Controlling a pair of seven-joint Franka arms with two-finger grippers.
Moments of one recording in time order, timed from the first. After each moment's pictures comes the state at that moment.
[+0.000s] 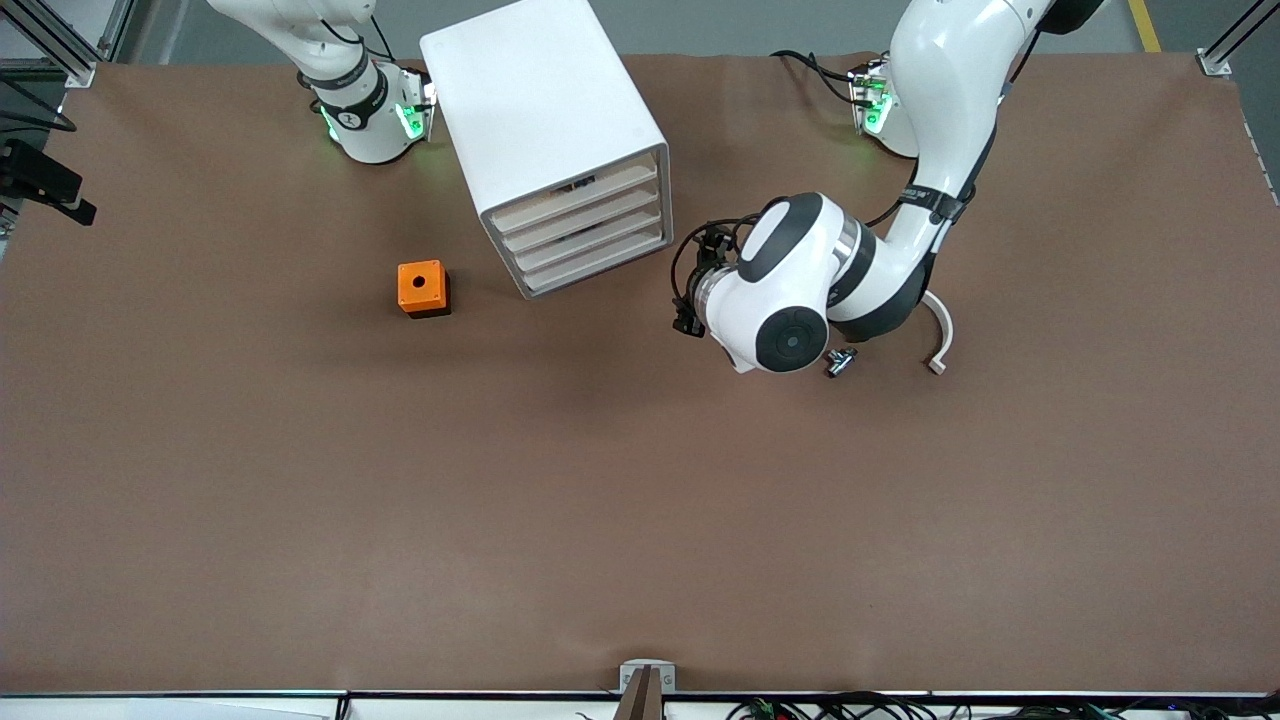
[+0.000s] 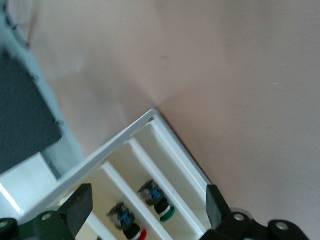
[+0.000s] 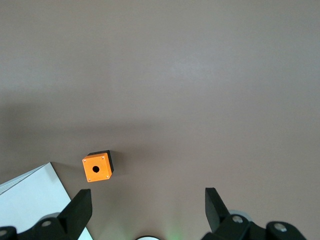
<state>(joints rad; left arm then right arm) -0.45 0.61 -0.20 -1.40 -0.50 1.56 -1.92 -0.09 -0.09 -0.01 -1.56 -0.01 1.45 -0.08</state>
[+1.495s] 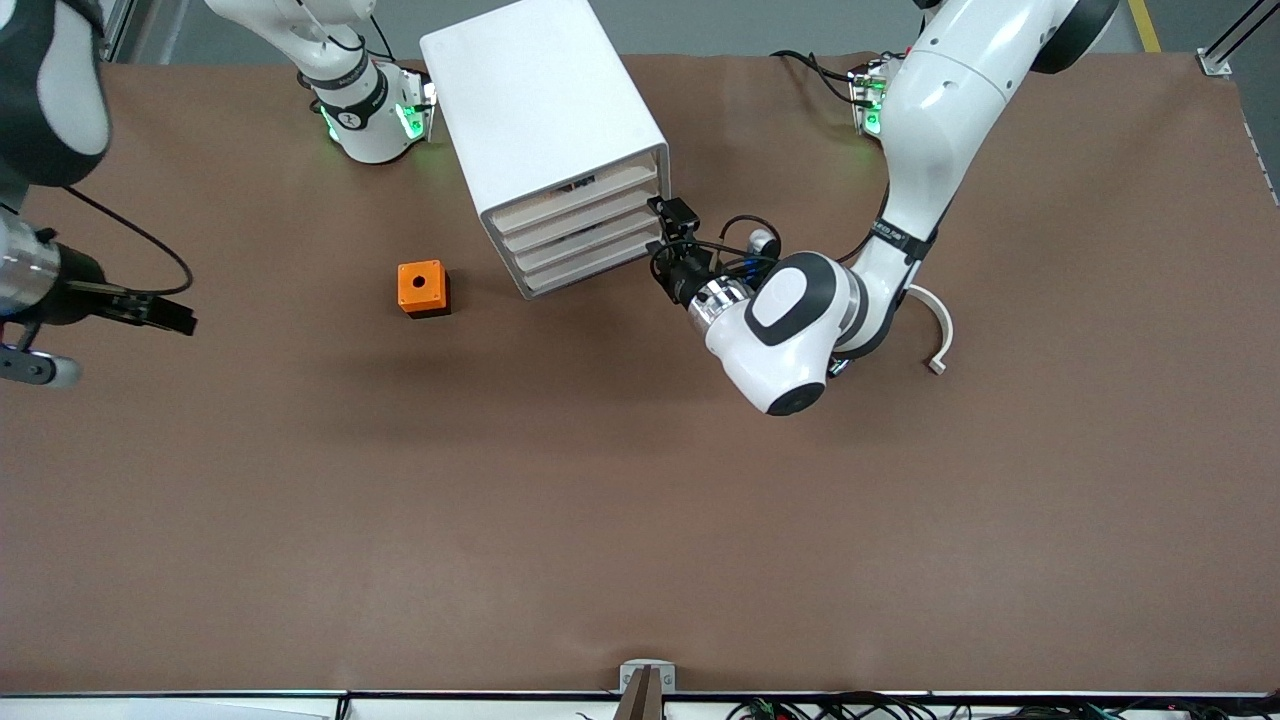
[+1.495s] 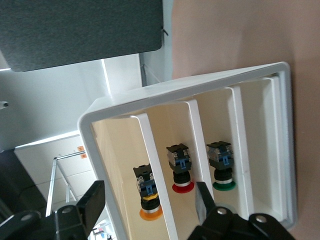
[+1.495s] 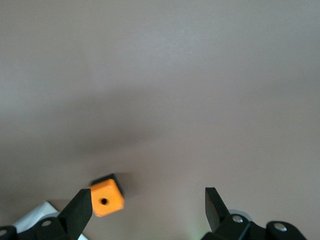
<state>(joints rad) -0.44 0.75 -0.20 -1.40 -0.93 1.39 -2.27 0.01 0.15 0.02 -1.54 -0.05 1.56 0.30</state>
